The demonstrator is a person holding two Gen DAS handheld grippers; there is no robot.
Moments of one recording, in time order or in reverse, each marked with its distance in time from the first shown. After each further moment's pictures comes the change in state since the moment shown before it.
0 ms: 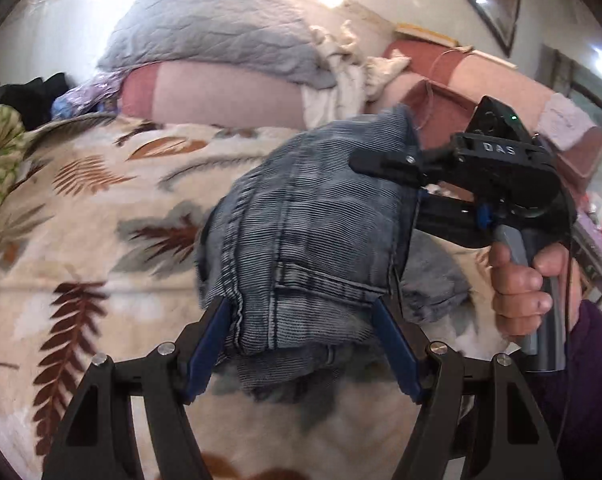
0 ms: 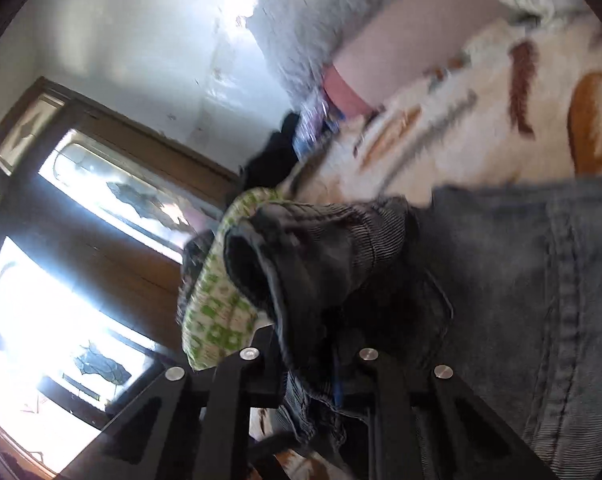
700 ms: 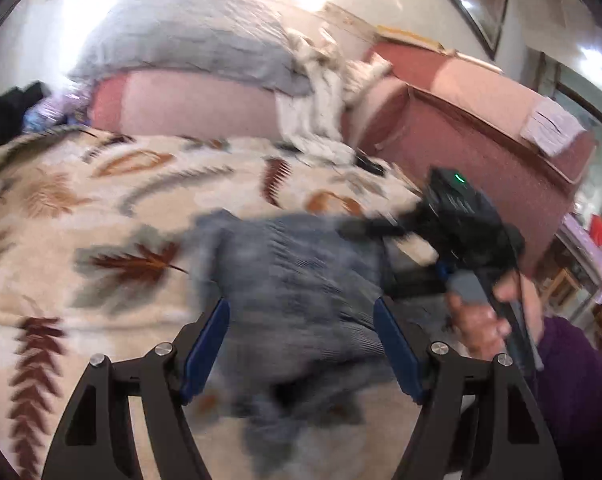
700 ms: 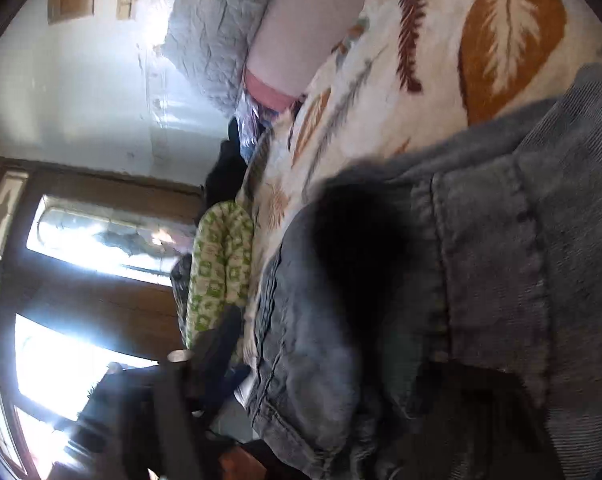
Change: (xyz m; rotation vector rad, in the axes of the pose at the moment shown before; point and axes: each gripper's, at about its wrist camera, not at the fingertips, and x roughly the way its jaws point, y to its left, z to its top) left arm 0.015 -0.013 0.021 0.018 -0.028 -0.003; right arm -0.007 -0.091 0.009 0.234 0.140 -0.033
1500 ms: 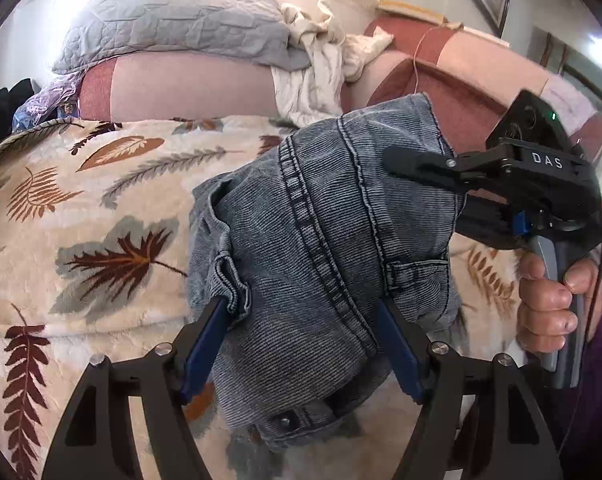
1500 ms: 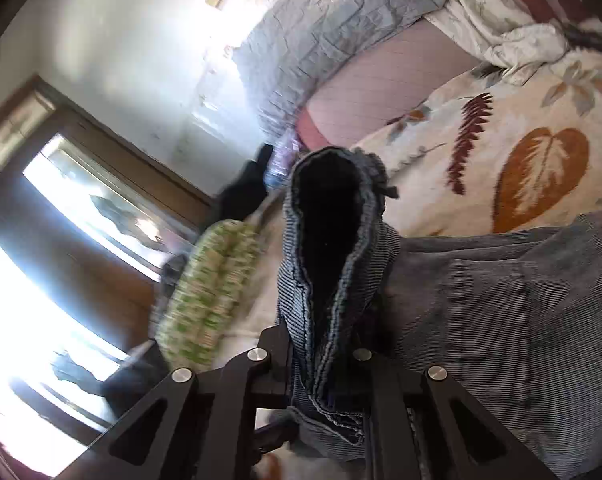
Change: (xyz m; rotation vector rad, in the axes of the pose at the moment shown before) left arm 0.036 -0.020 0.007 0.012 0.096 -0.031; right arm -0.059 0.076 -0.014 -0.266 -0.198 -0.017
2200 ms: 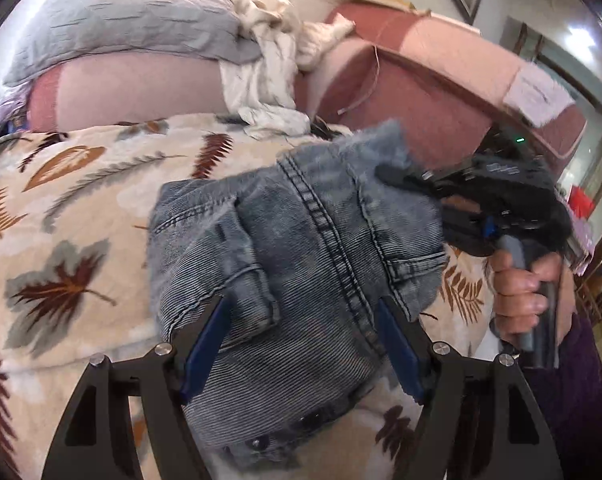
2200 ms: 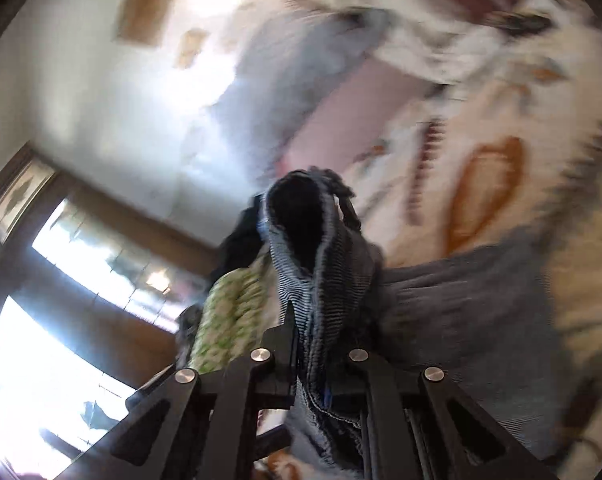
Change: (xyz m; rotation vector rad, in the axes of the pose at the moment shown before) left arm 0.041 -0.050 0.030 0.060 0.062 -0.107; right arm -0.076 -0.073 0.013 0.222 -0.127 -0.102
